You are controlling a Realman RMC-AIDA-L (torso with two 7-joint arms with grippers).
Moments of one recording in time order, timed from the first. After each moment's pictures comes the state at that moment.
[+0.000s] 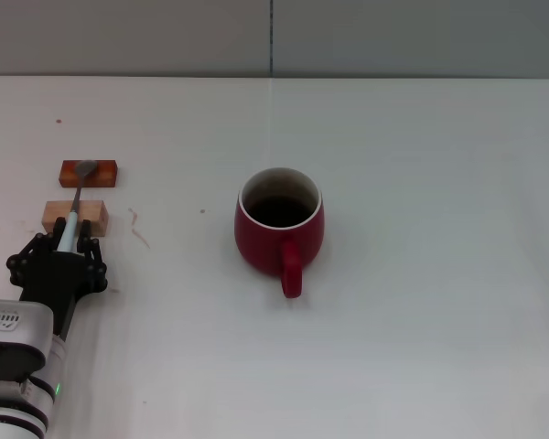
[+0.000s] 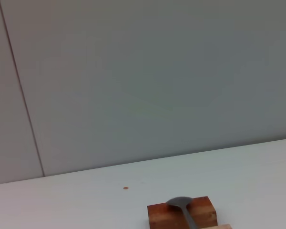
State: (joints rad) left arm -0.41 -2.07 0.30 -0.61 0.89 1.35 0.46; right arm 0.54 2.01 0.67 -0.10 -1.69 -1.35 0.04
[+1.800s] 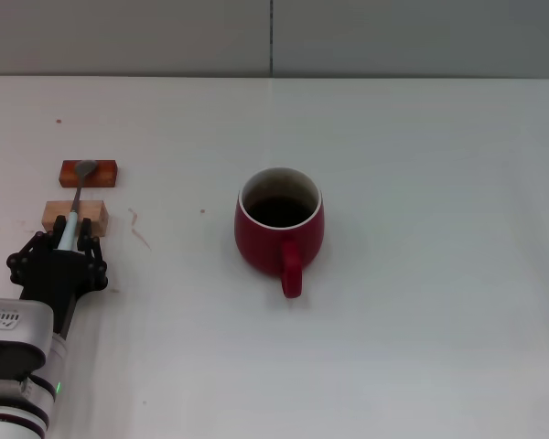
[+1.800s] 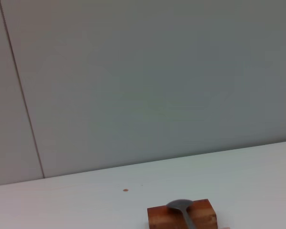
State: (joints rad) left arm -0.41 -2.07 0.29 -0.61 0.90 1.35 0.46; right arm 0.54 2.01 0.66 -0.10 -1.69 -1.35 0.04
